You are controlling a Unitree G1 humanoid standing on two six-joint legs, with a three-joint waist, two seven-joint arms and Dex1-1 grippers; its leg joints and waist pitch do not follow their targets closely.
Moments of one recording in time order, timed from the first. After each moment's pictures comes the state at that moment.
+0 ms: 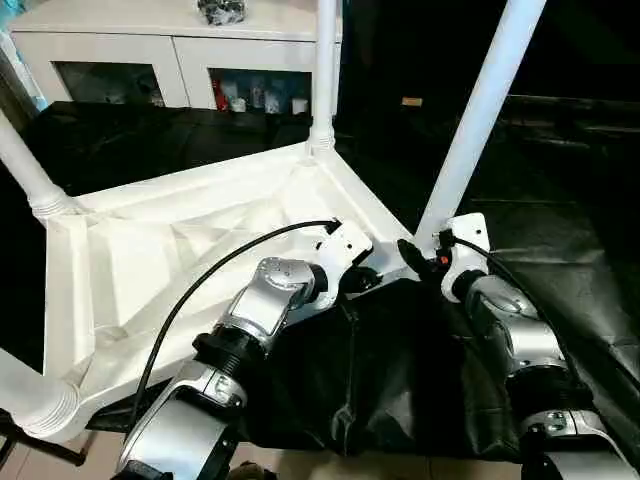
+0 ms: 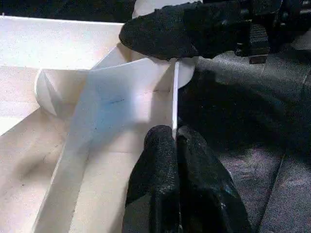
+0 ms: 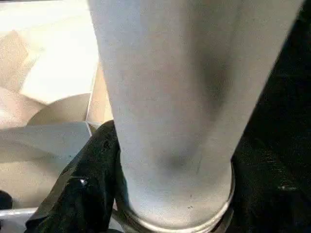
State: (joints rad) left arm -0.68 0.02 -0.26 0.67 0.07 0.30 -0.74; right arm -0.49 -0.17 -0.08 0.63 0.11 0.12 0.42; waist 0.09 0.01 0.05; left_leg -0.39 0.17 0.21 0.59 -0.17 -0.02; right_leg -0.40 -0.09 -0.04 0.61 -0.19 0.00
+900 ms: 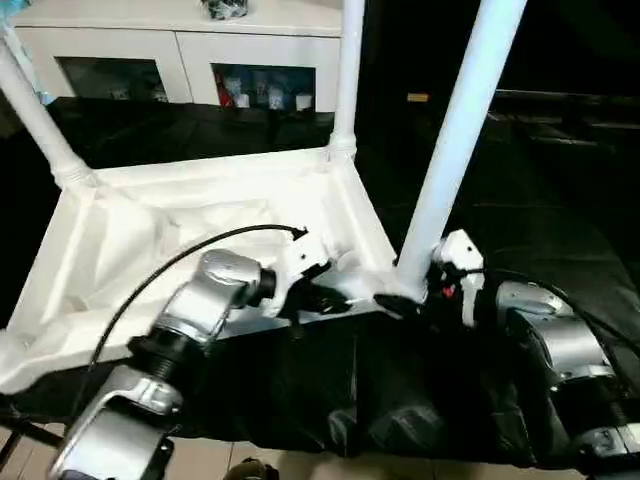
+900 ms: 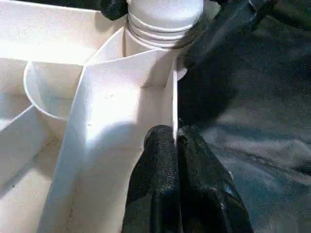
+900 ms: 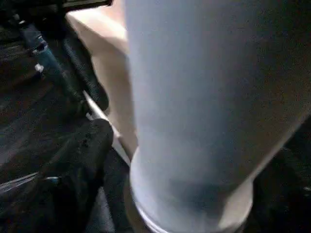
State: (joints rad) left arm -0.62 0.28 -0.32 0.48 -0.01 0.33 -1.19; right arm -0.40 -0.41 0.11 0.43 0.17 0.16 1.06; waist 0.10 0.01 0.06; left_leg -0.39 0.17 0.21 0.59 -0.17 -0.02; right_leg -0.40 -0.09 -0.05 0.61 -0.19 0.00
